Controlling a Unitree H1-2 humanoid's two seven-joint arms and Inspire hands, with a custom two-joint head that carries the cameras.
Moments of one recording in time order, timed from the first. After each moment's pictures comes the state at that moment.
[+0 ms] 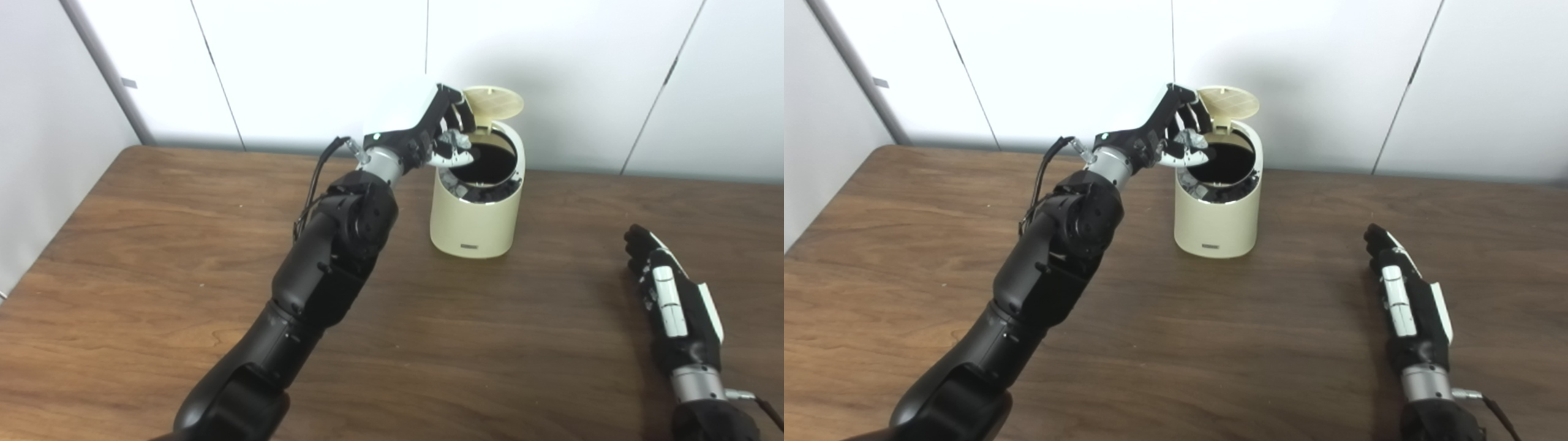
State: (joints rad) left arm -0.69 0.13 -0.29 0.03 0.82 0.33 -0.18; right arm -0.09 -0.12 -0.12 0.01 0.11 -0.02 0.07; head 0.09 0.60
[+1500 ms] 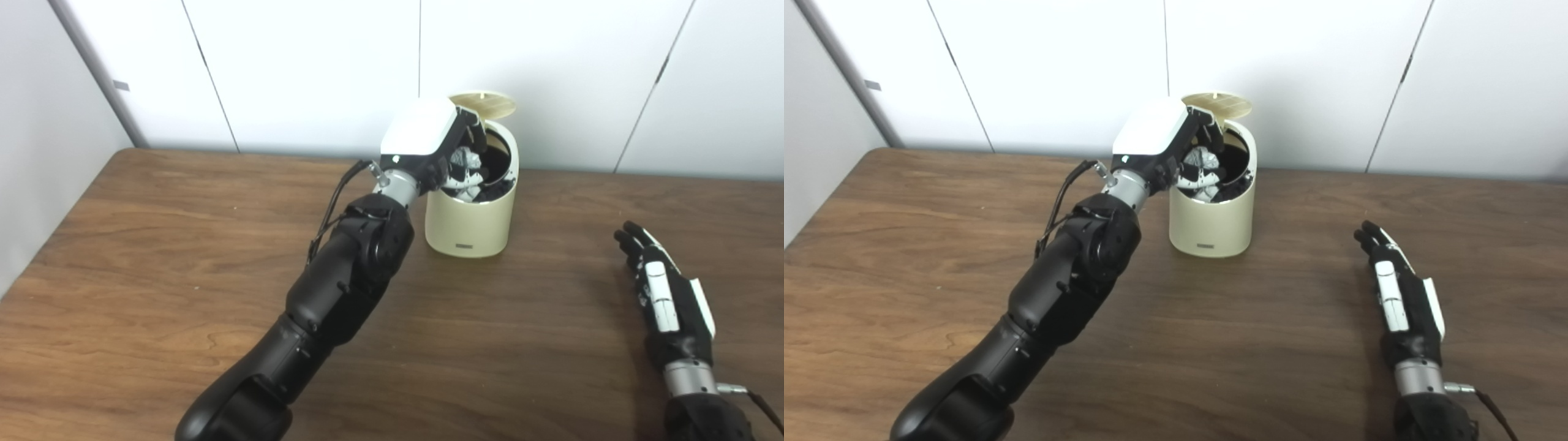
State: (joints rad) left arm -0.66 0.11 -0.39 0.11 0.90 0.26 -0.07; right arm -0.09 -0.12 -0.11 0.01 0.05 -0.02 0.03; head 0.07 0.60
